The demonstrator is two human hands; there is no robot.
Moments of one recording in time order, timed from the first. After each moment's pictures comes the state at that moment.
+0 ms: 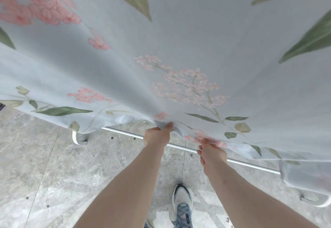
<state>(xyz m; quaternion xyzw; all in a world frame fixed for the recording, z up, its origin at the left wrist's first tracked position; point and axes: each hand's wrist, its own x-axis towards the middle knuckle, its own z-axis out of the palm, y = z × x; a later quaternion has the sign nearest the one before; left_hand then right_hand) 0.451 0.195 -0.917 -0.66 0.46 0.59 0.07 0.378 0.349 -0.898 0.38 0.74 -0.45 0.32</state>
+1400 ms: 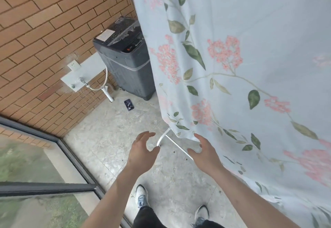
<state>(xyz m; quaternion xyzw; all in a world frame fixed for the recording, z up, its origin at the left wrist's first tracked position) 0.760 0.180 -0.390 -0.61 0.70 0.36 -0.12 0.529 0.263 -0.415 -0.38 0.76 -0.27 0.45</state>
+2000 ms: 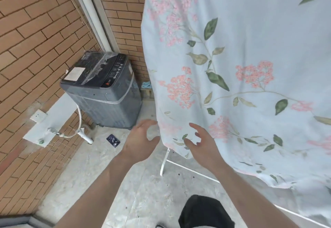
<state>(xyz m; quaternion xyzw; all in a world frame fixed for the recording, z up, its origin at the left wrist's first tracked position) 0.831 -0.044 -0.311 -0.40 0.85 0.33 -0.08 0.653 0.116 -0.354 -0.29 0.78 -0.45 0.32</state>
